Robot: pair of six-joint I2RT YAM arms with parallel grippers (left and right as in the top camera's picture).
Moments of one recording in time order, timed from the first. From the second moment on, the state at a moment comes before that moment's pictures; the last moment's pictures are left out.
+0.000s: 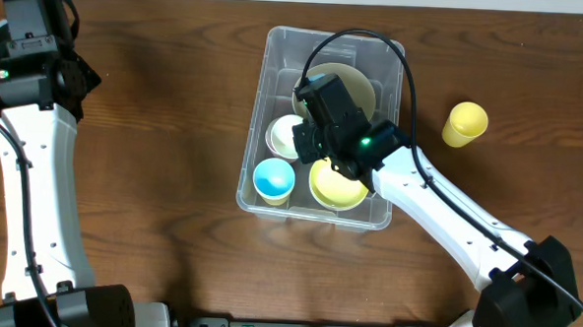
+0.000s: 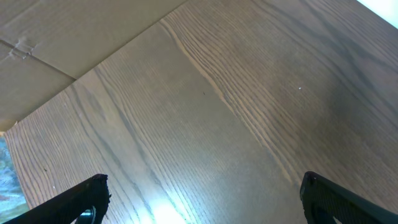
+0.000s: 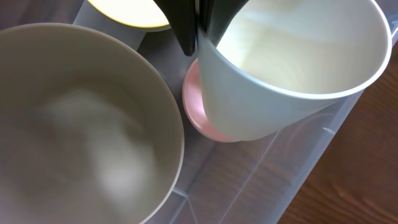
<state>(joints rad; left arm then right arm) 0.23 1.57 1.70 -1.15 -0.53 -0.51 0.67 1.70 1.35 -0.59 0.04 0.30</state>
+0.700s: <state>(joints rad) 0.23 1.57 1.70 -1.15 -0.53 -0.51 0.67 1.70 1.35 -0.59 0.08 0.30</state>
